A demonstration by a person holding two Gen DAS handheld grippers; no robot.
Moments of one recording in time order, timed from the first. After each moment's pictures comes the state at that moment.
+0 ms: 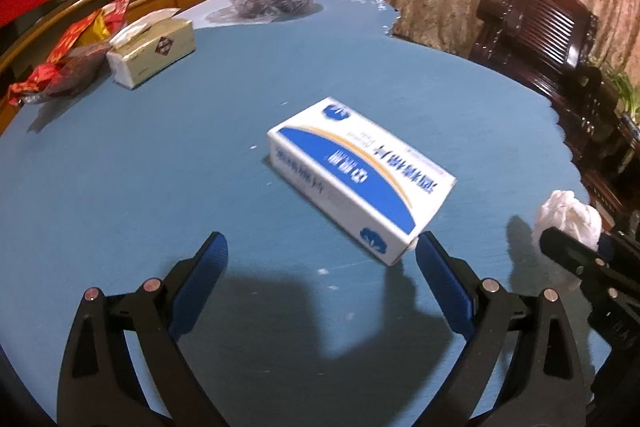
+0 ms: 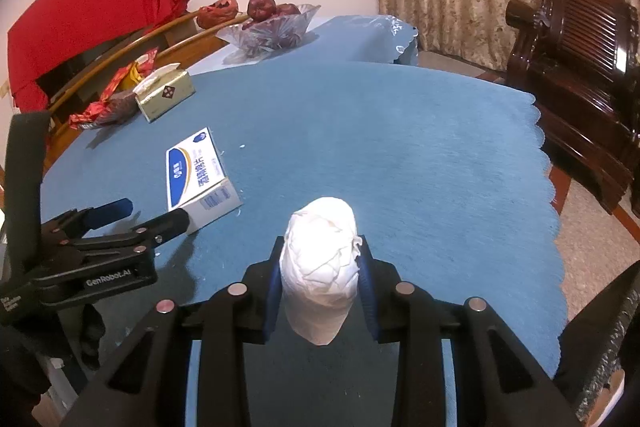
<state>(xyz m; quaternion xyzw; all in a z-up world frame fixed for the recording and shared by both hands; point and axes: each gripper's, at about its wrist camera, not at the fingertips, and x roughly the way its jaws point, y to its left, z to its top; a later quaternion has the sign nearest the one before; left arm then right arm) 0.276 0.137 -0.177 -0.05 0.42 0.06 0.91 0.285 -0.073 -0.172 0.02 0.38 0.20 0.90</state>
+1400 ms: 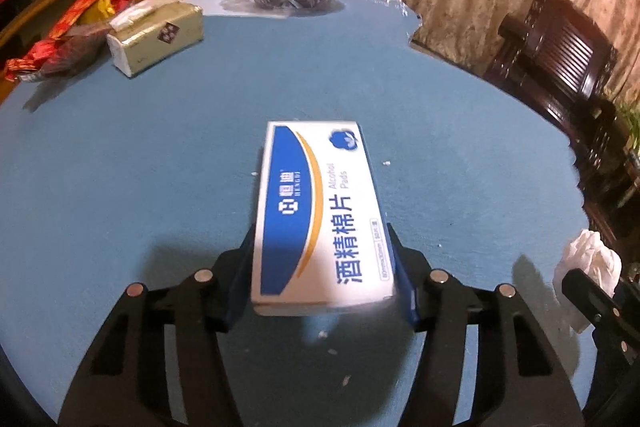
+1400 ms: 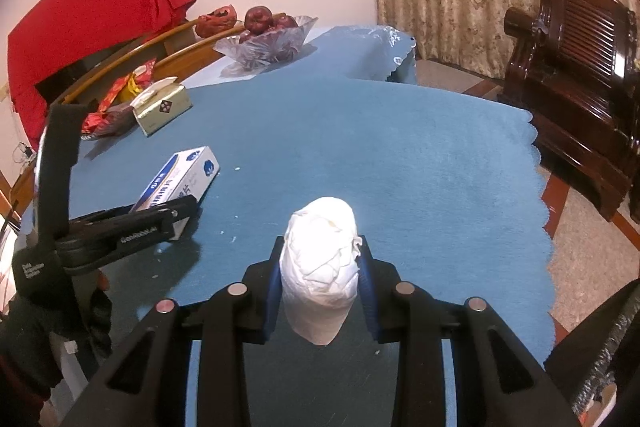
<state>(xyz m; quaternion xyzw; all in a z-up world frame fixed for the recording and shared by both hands) 0.310 0.150 -0.174 -0.10 0.42 0.07 0.90 0.295 -0.078 -0.161 0.02 0.37 0.20 0.91</state>
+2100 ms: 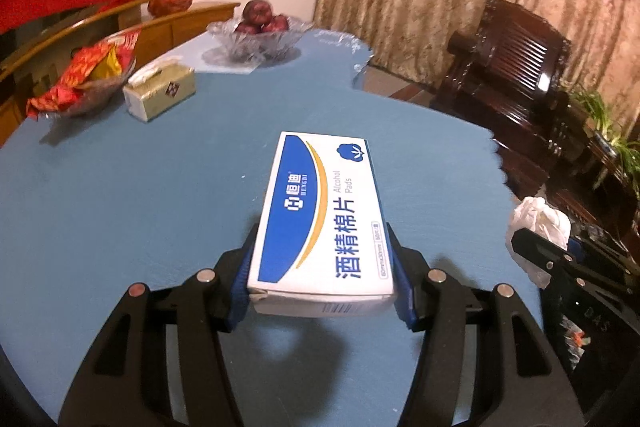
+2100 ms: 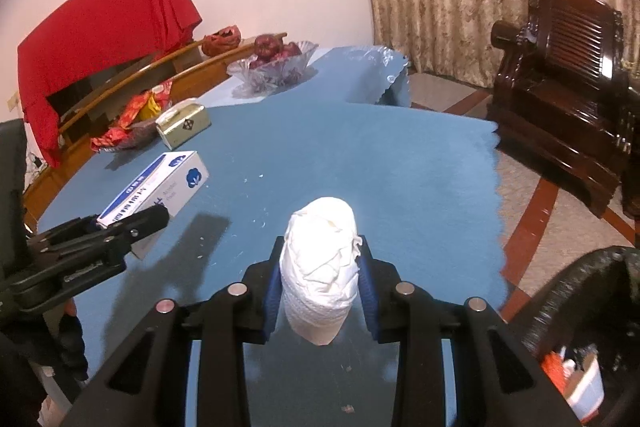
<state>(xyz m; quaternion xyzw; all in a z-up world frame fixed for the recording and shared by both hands) 0.208 0.107 -0.099 -0.07 0.36 0.02 0.93 0.232 -0.107 -0.114 0.04 0.34 0.20 0.92</state>
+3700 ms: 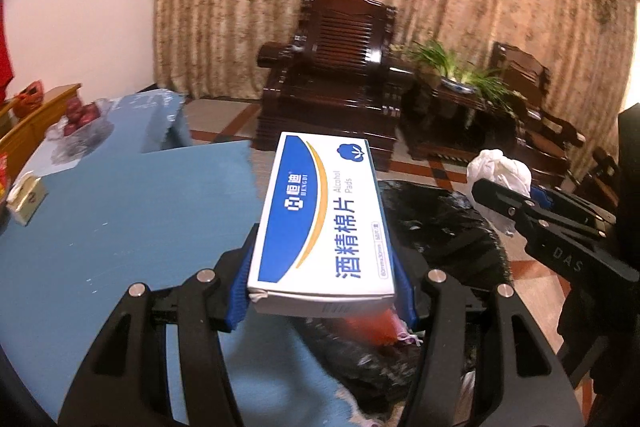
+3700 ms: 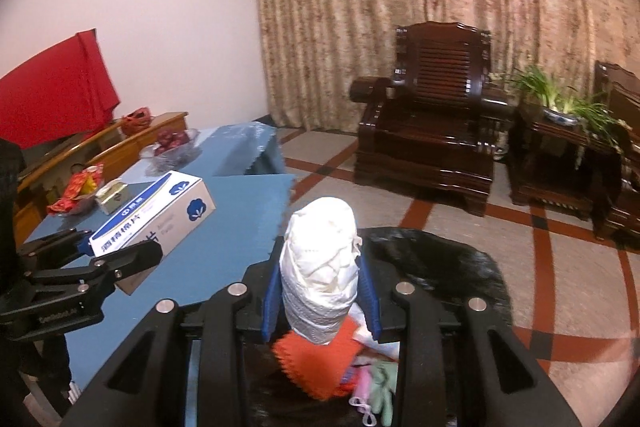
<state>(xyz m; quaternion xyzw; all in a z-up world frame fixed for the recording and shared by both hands) 0.105 -0.131 -0.026 0.03 0.30 -0.24 0.92 0.065 -0.325 -0.034 0.07 0.25 0.01 0.97</state>
